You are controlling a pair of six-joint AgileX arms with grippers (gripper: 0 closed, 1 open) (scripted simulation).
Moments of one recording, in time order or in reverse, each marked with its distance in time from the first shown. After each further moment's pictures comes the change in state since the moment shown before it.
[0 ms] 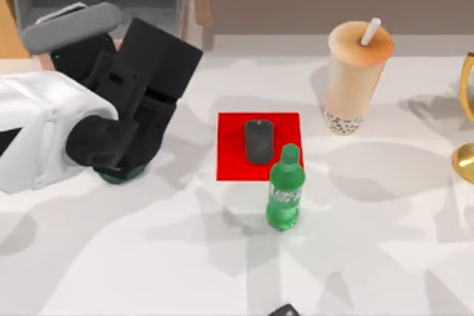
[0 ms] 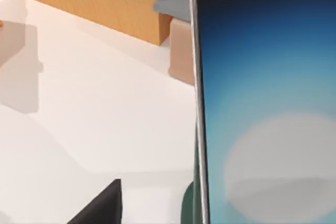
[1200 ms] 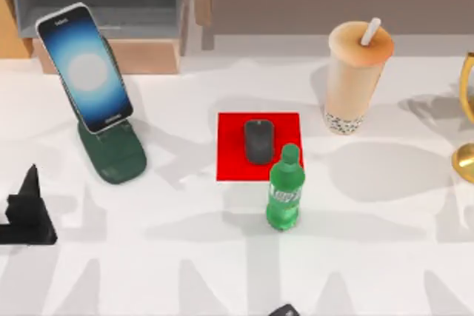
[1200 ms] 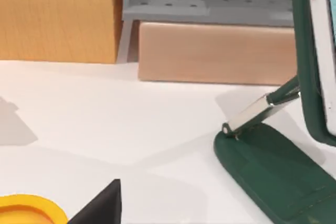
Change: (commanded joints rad) left arm 0.516 -1.247 -0.850 0.239 0.836 0.691; right arm 0.000 0.000 0.000 0.000 0.000 0.000
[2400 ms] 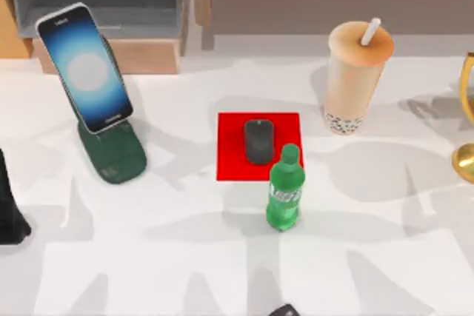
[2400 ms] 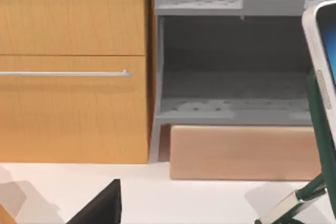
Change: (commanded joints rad) left arm 0.145 -0.259 -0.075 0.062 0.103 0.077; right arm 0.221 0.344 0.079 0.251 0.023 -0.002
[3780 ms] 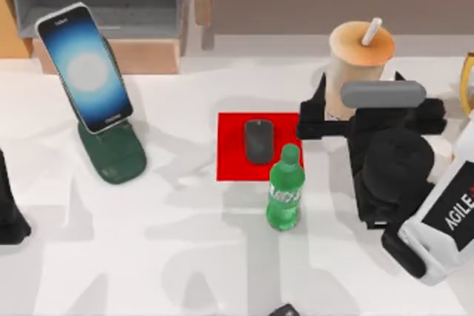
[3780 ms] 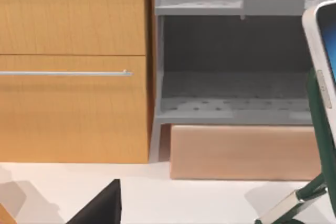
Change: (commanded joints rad) left arm 0.000 0.000 0.000 0.000 0.000 0.000; right arm 0.388 1.814 0.572 1.240 0.623 0.001
